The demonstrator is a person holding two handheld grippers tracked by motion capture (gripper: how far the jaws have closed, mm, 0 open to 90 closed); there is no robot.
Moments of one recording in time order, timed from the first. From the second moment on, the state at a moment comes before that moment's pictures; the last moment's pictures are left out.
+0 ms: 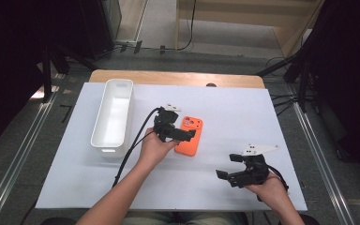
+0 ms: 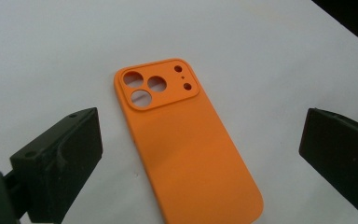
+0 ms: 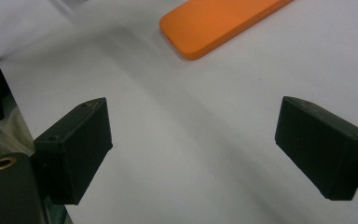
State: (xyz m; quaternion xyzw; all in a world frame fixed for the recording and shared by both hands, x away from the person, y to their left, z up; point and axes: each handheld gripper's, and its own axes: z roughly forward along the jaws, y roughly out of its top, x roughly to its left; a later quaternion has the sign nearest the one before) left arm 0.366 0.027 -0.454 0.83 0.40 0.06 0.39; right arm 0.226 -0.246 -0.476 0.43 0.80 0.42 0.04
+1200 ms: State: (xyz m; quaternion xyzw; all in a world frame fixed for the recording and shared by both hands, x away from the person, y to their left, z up) left arm 0.358 -0.002 -0.483 0.80 0.45 0.08 0.39; right arm 0.225 -0.246 -0.476 0.43 0.80 0.42 0.04
